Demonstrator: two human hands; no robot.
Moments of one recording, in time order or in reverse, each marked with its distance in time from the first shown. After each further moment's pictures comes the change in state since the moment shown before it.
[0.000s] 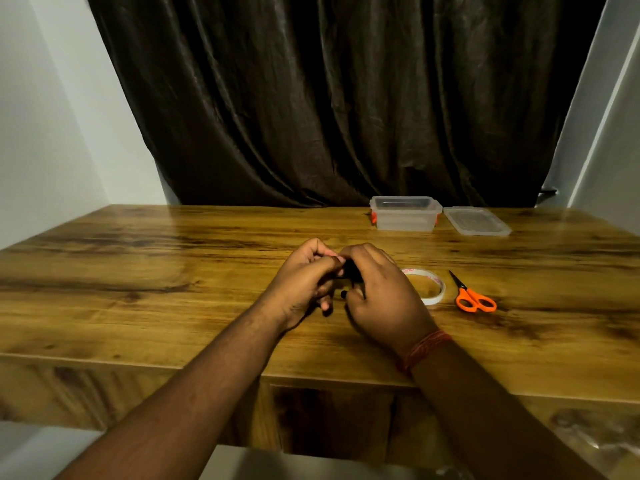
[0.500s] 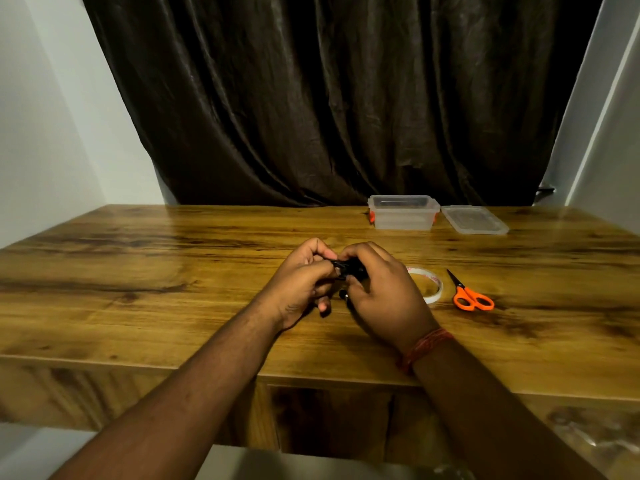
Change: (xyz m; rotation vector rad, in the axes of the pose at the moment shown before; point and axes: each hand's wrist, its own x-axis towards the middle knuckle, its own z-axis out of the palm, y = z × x) left_hand 0.002 -0.003 -0.003 0.033 -0.050 -0.024; right_hand 0.001 0.007 0.000 0.097 0.086 0.015
